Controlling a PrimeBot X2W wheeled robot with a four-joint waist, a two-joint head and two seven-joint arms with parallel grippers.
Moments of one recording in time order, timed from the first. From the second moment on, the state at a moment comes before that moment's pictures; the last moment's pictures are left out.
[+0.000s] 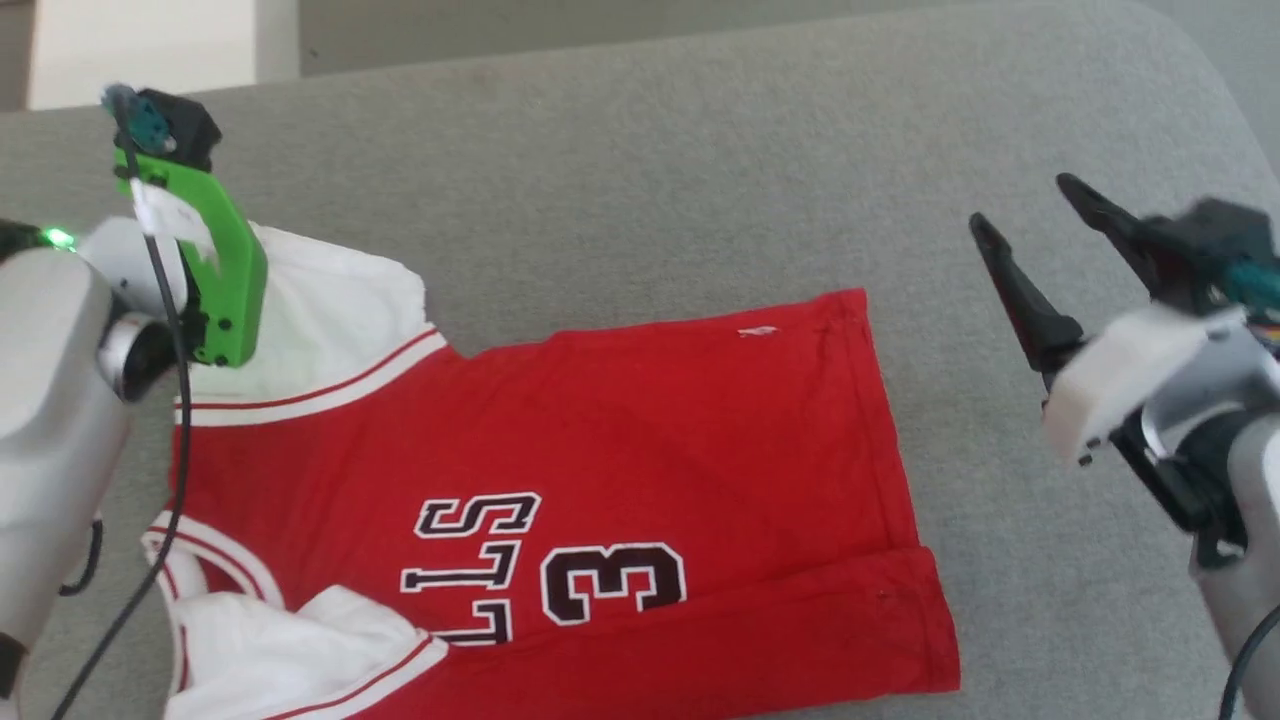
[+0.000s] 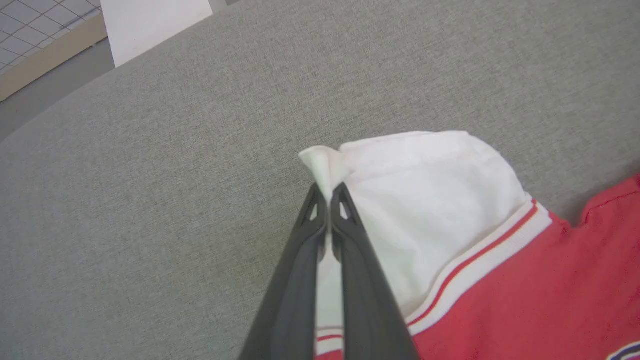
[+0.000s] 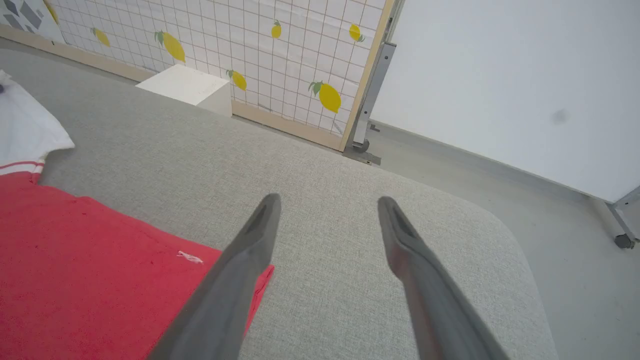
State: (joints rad) left arm -0.95 0.62 -0.71 0.63 -0.74 -0.13 0.59; right arm -0.41 -0.38 0.18 -0.07 0.26 0.13 0.30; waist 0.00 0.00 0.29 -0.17
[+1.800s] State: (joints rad) left arm -0.68 0.53 -0.69 0.59 -0.73 -0.02 0.03; right arm -0.81 -0.44 0.79 0.66 0.74 0.13 0.39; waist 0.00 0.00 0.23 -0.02
